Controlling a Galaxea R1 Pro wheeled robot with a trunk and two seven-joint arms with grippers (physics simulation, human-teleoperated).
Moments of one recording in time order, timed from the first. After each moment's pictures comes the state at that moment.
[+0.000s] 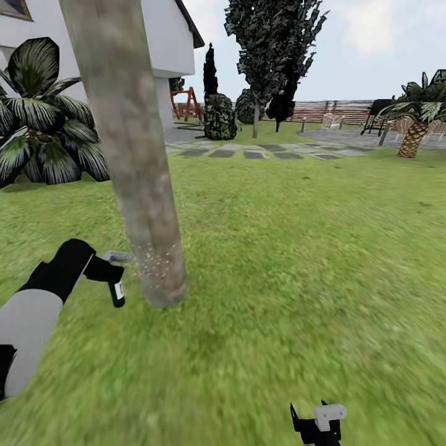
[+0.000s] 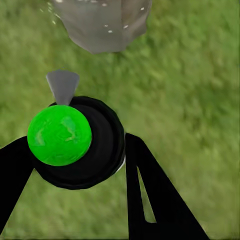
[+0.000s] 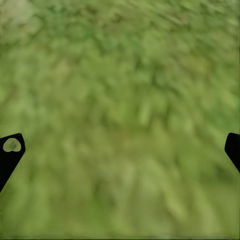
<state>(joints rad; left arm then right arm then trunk) -1.11 0.30 -0.06 -0.65 -0.37 0.99 -0.68 -0.40 -0.04 -0.15 -0.09 0.21 -0.69 0.01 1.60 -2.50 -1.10</state>
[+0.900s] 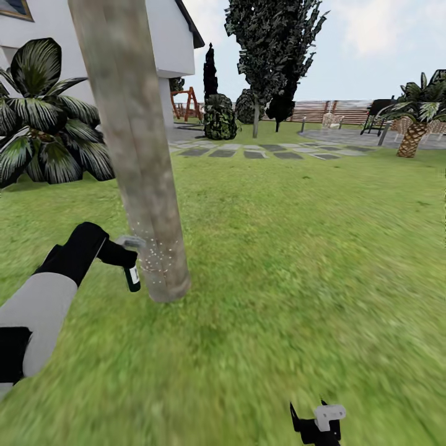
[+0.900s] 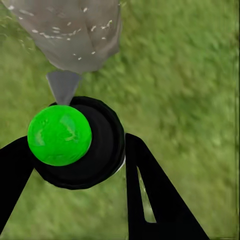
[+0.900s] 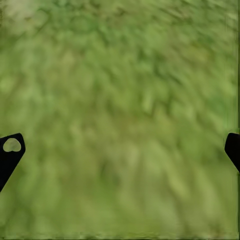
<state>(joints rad) -1.20 0.23 -0.07 -0.66 -0.43 1.01 -0.75 -0.40 -0.04 -0.15 -0.09 0.21 -0.69 0.01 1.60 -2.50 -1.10</state>
